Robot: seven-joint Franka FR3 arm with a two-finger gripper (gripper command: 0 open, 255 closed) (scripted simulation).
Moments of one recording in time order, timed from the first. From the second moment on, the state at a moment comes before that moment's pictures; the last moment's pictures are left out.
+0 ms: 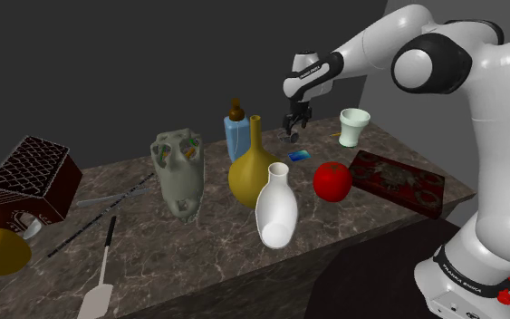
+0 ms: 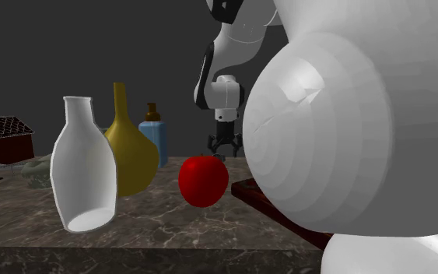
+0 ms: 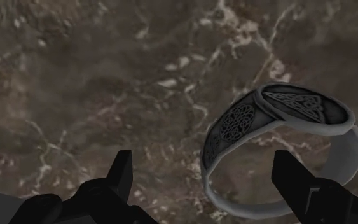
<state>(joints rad) -0.14 0.59 -0.13 -1.61 0.09 2.25 -0.19</state>
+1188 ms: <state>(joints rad) -0.14 0.60 -0.13 -1.61 0.09 2.25 -0.19</state>
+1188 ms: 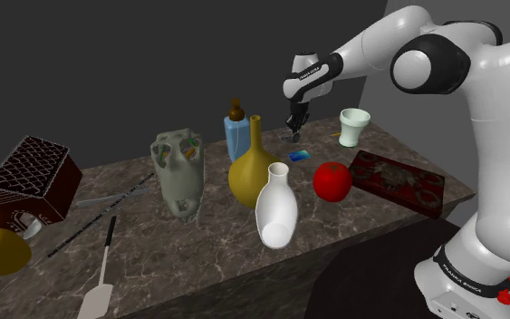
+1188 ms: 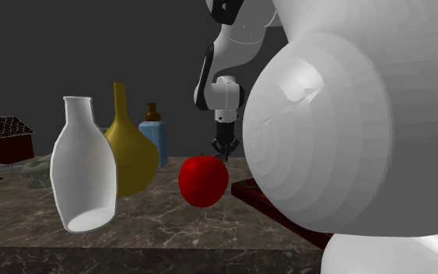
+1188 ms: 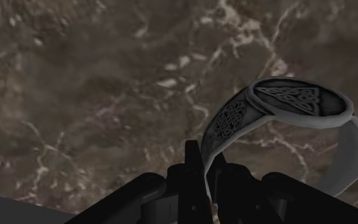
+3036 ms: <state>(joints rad) -0.14 0.31 -0.15 -1.73 0.06 2.09 -0.20</state>
